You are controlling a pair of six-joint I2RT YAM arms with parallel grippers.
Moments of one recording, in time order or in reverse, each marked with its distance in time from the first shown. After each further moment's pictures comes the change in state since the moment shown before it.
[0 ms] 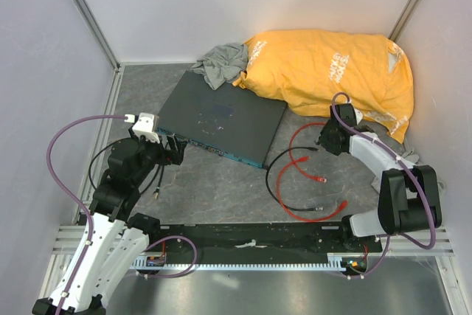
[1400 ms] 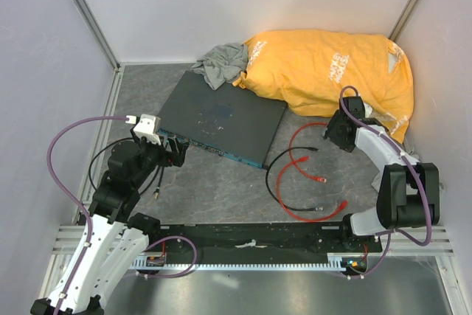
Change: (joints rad) left arm -0.024 -0.015 -0.003 0.000 0.017 0.000; right arm -0.085 0.018 0.099 -0.104 0.061 -0.080
